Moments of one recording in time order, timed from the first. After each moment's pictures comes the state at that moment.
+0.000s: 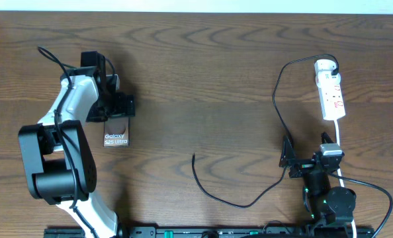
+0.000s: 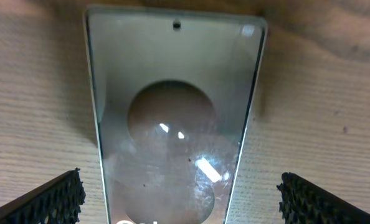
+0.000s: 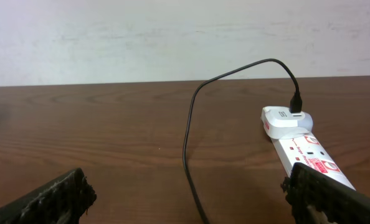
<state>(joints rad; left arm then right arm) 0.10 1.91 1.29 -0.89 0.08 -0.01 0.03 0.01 0.01 -0.07 -0.08 0.08</state>
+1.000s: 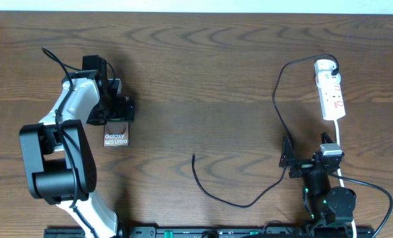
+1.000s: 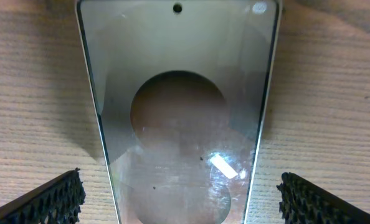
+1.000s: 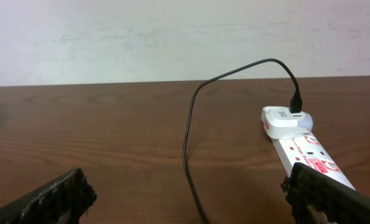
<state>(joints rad) 0.10 1.91 1.26 -0.87 0.05 0.07 0.03 0.01 0.01 -0.07 -0.08 0.08</state>
